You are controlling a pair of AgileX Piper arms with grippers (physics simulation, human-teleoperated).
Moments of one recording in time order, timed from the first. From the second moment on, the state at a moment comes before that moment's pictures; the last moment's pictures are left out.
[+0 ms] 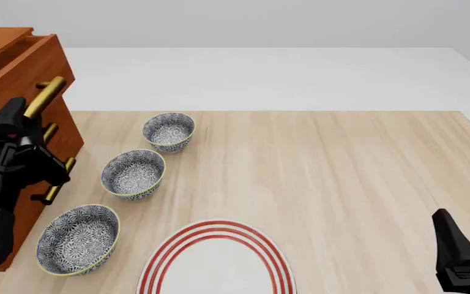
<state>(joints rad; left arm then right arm) 0.12 1.40 -0.34 -1.22 1.45 0.00 0.01 0.00 0.00 0.00</state>
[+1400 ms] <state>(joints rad) 0.05 1.09 -0.20 -1.06 1.45 0.00 0.01 0.00 0.00 0.00</state>
